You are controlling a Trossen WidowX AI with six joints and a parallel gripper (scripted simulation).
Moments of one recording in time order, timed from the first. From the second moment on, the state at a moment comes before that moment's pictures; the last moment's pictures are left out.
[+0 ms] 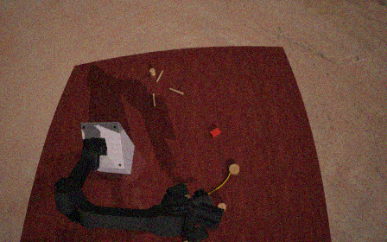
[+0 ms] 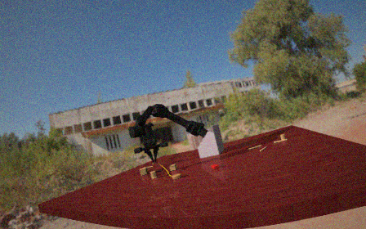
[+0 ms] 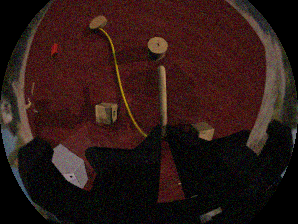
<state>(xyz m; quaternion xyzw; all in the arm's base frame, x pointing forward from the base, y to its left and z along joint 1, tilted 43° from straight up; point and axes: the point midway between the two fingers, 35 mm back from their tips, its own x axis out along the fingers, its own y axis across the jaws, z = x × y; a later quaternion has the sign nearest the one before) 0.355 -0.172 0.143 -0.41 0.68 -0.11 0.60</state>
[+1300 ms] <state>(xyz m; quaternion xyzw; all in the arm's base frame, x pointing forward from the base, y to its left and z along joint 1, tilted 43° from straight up) 0.388 -0.164 0.136 -0.69 0.60 0.33 0.22</state>
